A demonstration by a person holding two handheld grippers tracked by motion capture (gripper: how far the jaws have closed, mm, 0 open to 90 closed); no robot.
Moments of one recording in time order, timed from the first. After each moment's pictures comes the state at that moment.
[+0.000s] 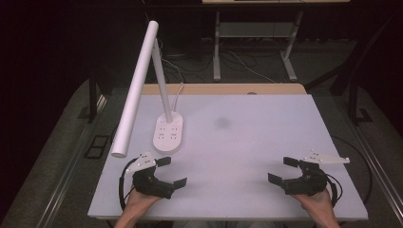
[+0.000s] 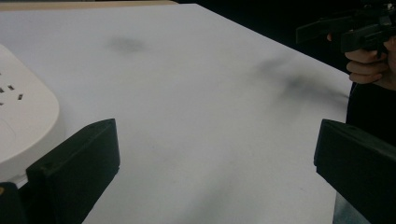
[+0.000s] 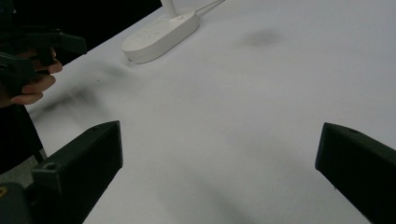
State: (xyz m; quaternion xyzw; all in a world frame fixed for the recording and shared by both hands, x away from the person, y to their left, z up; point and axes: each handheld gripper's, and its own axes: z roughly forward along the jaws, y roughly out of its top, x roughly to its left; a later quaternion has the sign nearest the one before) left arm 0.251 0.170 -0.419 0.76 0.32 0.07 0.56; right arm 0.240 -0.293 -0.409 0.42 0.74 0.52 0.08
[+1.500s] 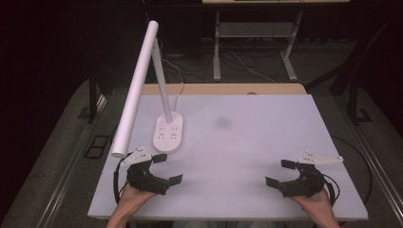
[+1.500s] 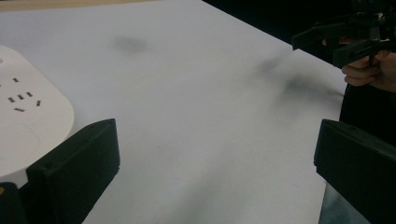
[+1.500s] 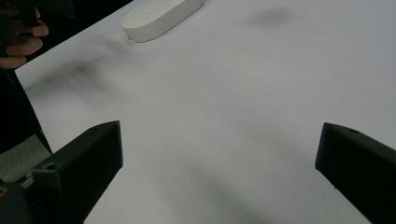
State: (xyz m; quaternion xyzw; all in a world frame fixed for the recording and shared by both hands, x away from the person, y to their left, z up) left arm 0.257 0.181 -0.396 0.78 0.32 0.05 0.54; right arm 0.241 -0.287 -0.412 0.41 0.77 0.49 0.07
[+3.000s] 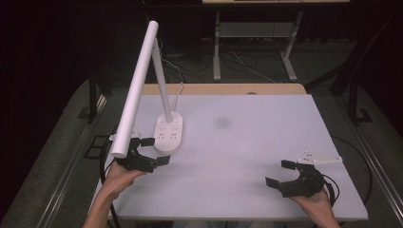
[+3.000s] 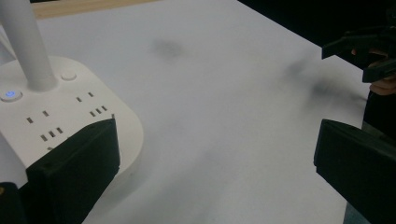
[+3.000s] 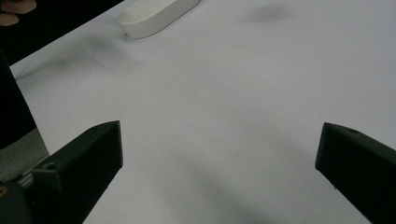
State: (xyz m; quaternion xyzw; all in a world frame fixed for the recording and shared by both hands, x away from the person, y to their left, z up) left arm 0.299 0.209 -0.363 0.79 0.35 0.06 0.50; right arm 0.241 -0.287 -0.414 0.42 0.77 0.48 0.07
